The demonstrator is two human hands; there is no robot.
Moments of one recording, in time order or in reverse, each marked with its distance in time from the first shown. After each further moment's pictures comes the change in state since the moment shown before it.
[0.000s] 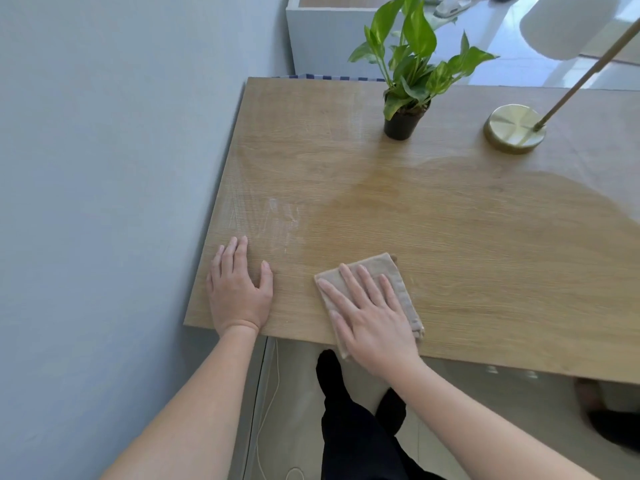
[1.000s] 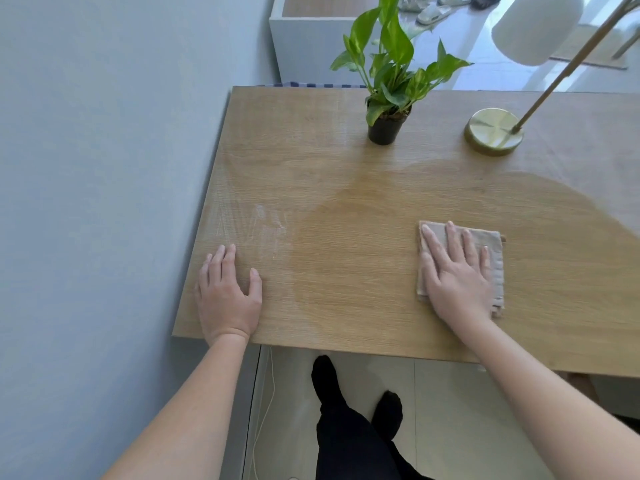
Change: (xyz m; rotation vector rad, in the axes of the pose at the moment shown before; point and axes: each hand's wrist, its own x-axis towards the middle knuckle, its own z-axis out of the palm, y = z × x) left_hand 0.001 0.000 0.002 -0.004 -0.002 0.015; right_hand 0.007 0.133 -0.055 0.007 0.141 0.516
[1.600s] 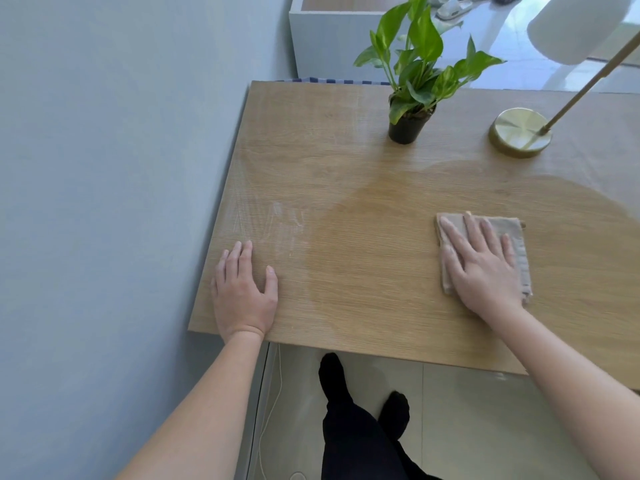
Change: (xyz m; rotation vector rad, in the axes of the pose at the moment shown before) left_hand 0.002 -0.002 0.001 0.017 -0.012 -0.005; right_hand 0.027 0.010 -0.011 -0.008 -0.017 -0.114
